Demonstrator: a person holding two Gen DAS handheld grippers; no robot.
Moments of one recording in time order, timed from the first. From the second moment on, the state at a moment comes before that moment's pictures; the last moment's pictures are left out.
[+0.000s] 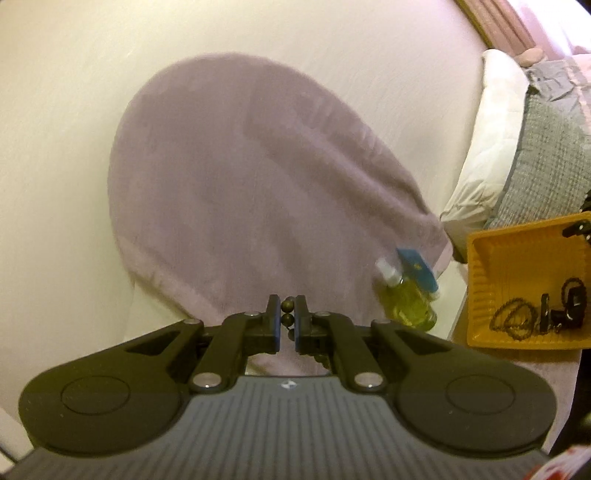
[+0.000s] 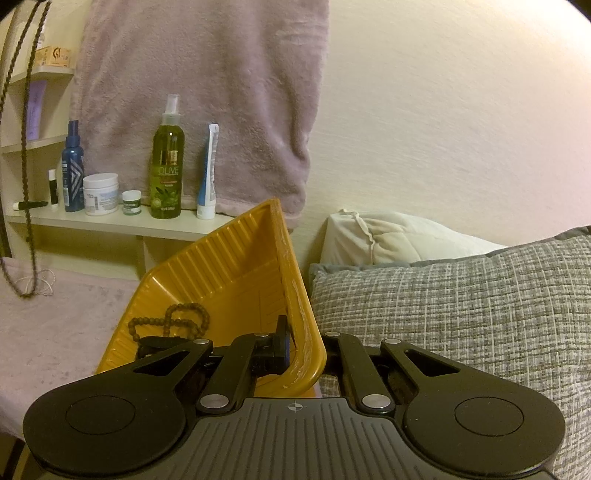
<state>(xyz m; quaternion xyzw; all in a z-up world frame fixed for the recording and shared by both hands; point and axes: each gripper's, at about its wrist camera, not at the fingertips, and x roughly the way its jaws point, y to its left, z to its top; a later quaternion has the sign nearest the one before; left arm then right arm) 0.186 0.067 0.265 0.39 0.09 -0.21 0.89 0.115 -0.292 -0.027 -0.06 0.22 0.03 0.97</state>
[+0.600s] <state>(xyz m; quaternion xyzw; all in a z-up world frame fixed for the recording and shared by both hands) 0.176 -0.044 0.287 0.39 0.03 -0.35 0.85 0.117 -0.291 -0.026 -0.06 0.21 0.03 0.97</state>
